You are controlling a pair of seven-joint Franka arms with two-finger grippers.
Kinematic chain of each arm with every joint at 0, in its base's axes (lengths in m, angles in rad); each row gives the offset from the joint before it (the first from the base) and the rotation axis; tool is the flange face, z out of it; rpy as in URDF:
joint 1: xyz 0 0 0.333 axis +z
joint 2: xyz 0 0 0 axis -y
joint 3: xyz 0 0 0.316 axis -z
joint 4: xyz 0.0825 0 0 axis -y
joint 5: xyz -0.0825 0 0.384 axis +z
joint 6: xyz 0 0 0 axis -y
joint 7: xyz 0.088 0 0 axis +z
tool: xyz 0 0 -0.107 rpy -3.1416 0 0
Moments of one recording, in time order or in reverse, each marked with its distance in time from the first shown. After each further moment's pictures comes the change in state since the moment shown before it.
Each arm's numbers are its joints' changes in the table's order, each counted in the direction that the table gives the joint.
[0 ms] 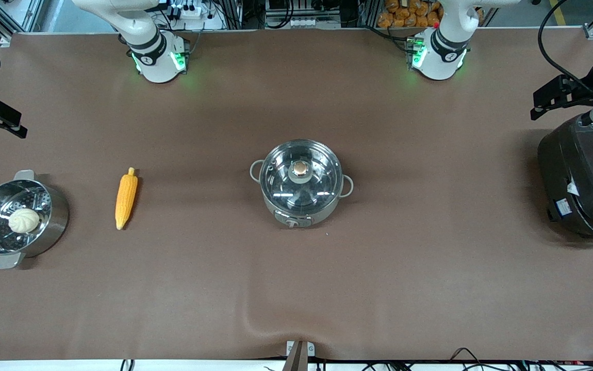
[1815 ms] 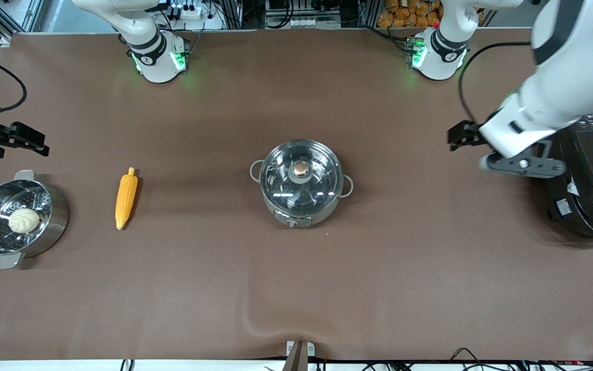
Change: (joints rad) left arm -0.212 -0.194 0.035 0.002 -0.028 0.129 0.304; right arm 0.001 -0.029 -0.001 -0.143 0.005 0.119 0.000
